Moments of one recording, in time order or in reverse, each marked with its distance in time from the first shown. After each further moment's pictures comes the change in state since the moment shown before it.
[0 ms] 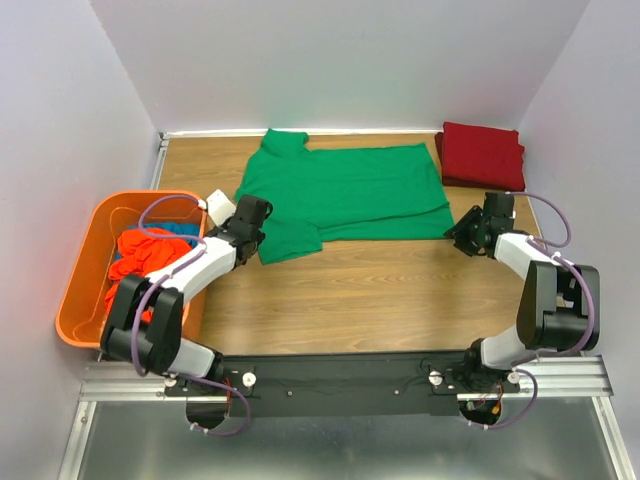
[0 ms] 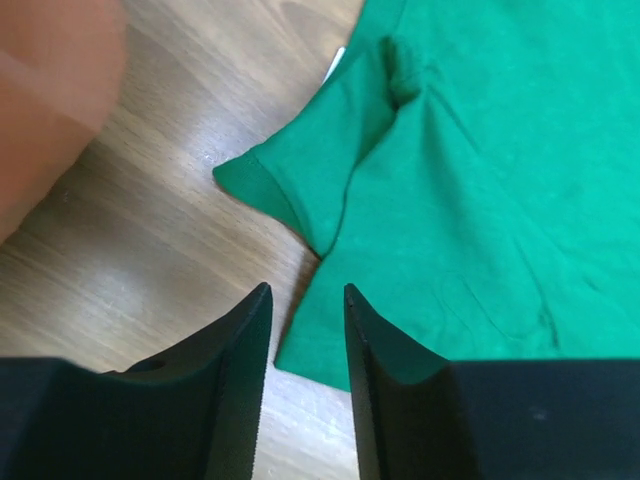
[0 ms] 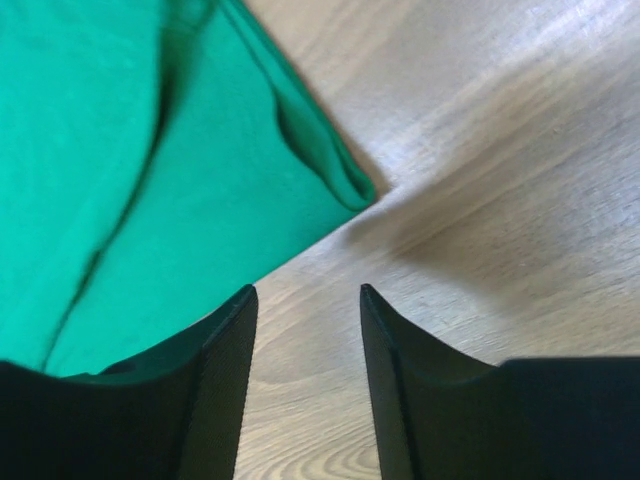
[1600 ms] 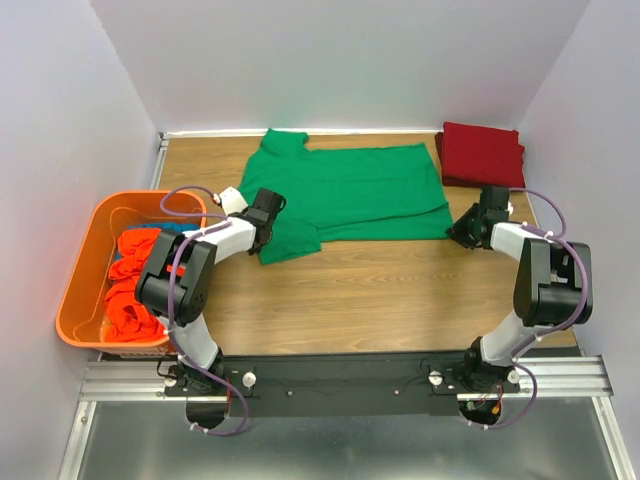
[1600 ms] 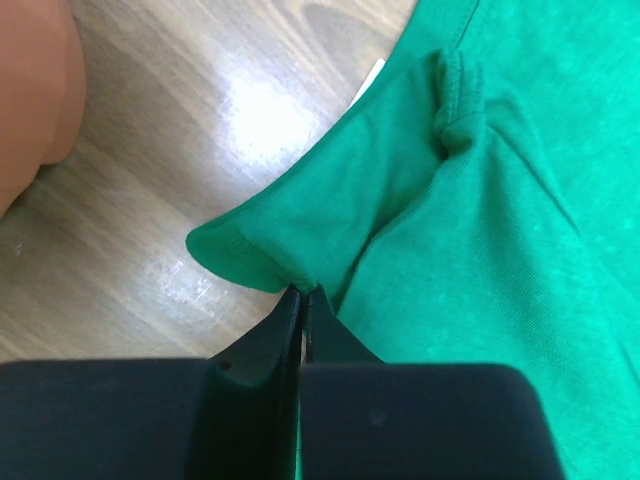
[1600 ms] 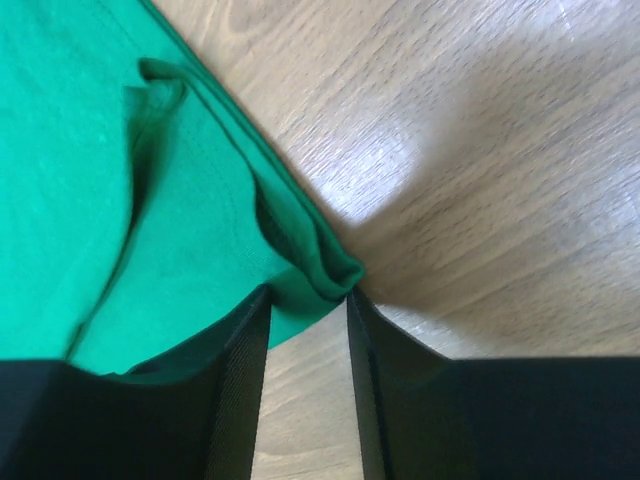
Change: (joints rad) left arm 0.003 0.346 0.161 -0.015 -0.114 -0.018; right arm 0.000 0.159 0.081 0.047 0.039 0.021
